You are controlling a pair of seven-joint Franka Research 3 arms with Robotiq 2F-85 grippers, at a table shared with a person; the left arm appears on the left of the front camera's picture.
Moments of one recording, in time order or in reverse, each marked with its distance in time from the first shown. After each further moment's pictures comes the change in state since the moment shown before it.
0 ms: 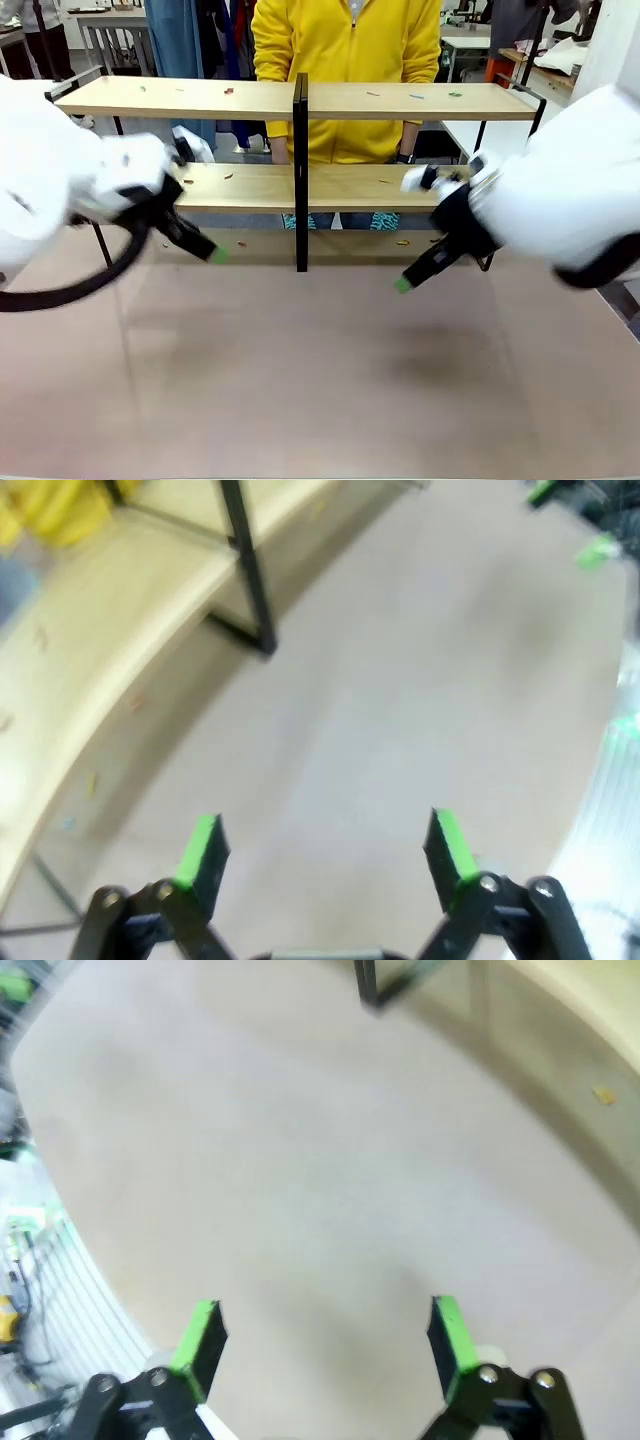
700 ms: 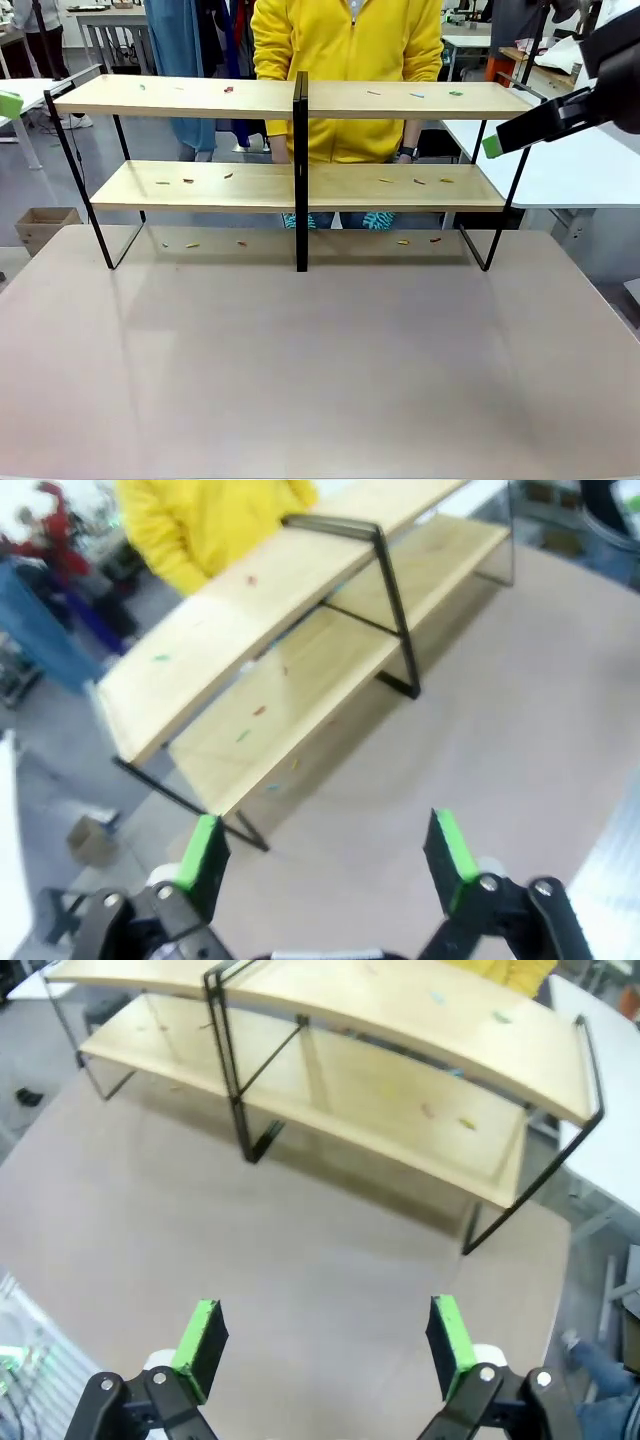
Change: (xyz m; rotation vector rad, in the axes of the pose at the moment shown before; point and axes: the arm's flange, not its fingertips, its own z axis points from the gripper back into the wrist) left arm -0.001 -0.036 0.245 0.407 -0.166 -0.075; right arm 0.007 0.083 0.171 -0.441 -0.331 -0.105
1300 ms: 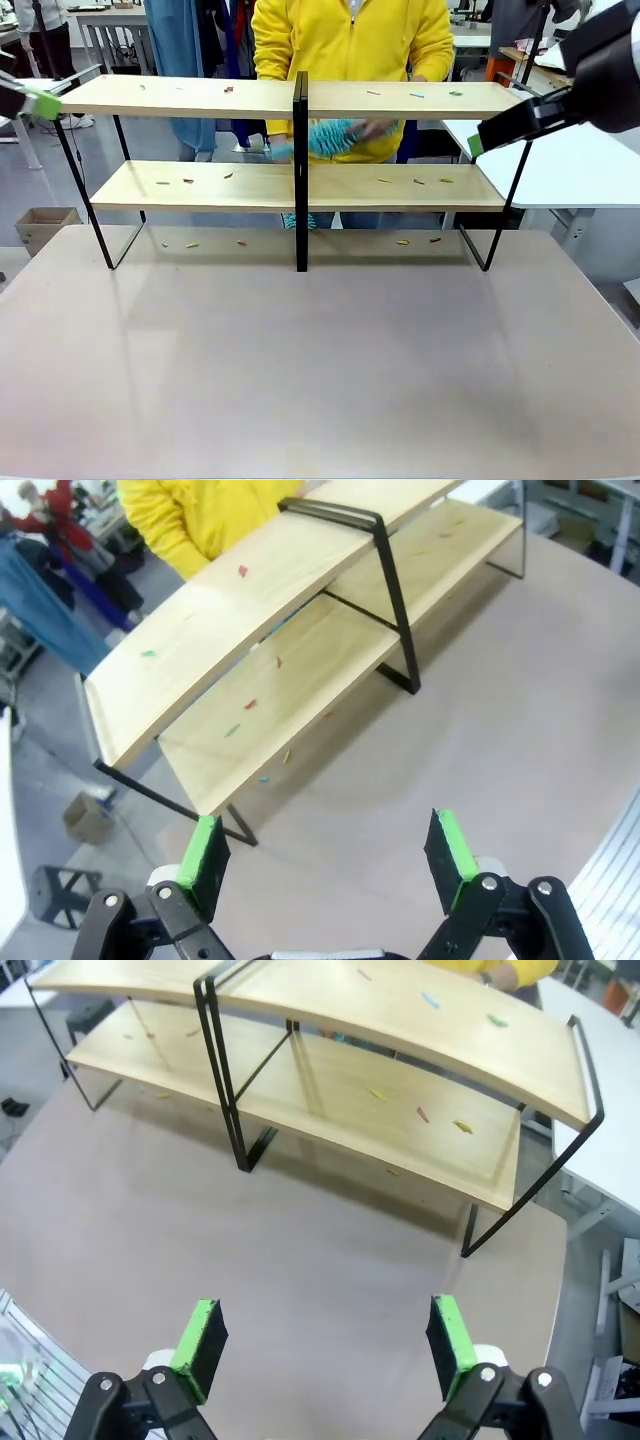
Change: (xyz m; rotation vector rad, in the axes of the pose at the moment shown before) left arm 0.029 -0.020 -0.026 0.012 0.071 0.028; right arm 0.007 0.020 -0.003 -0.020 -0.006 -0.024
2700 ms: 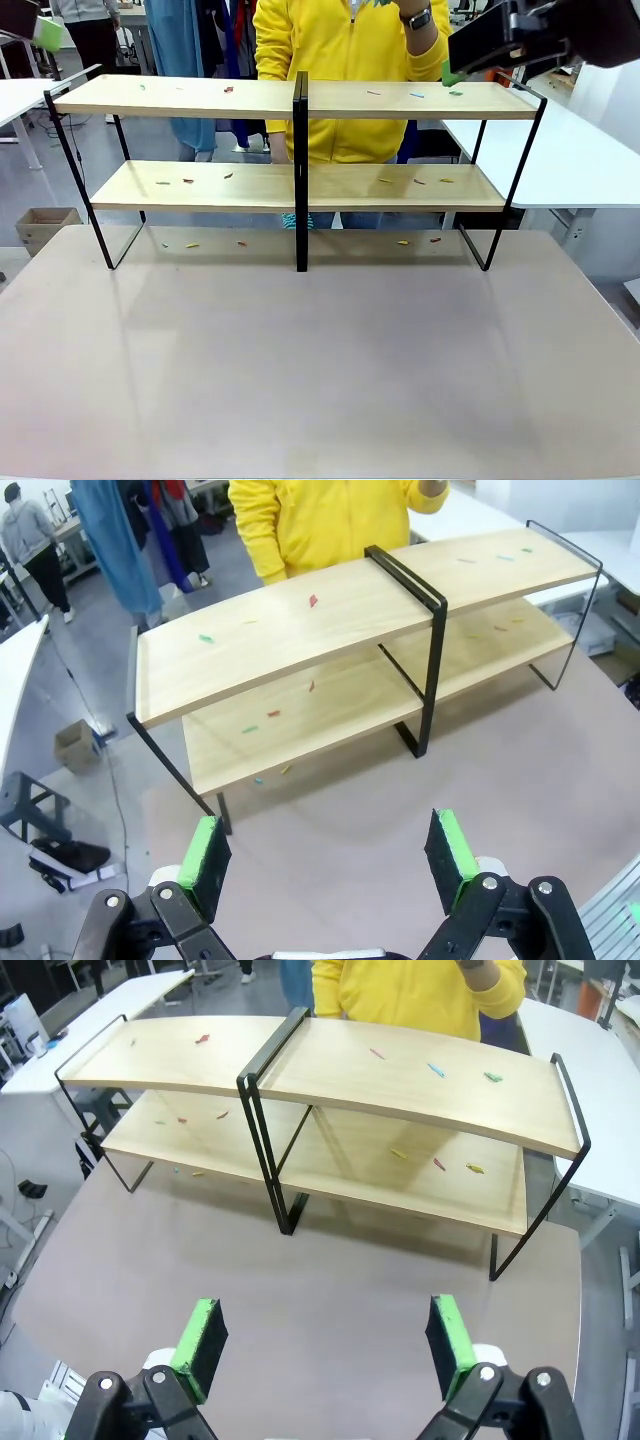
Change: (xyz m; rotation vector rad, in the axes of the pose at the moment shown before) left arm 0.036 -0.028 0.037 0.164 -0.060 0.332; right arm 0.033 0.050 0.046 -0.018 -0.128 -0.142
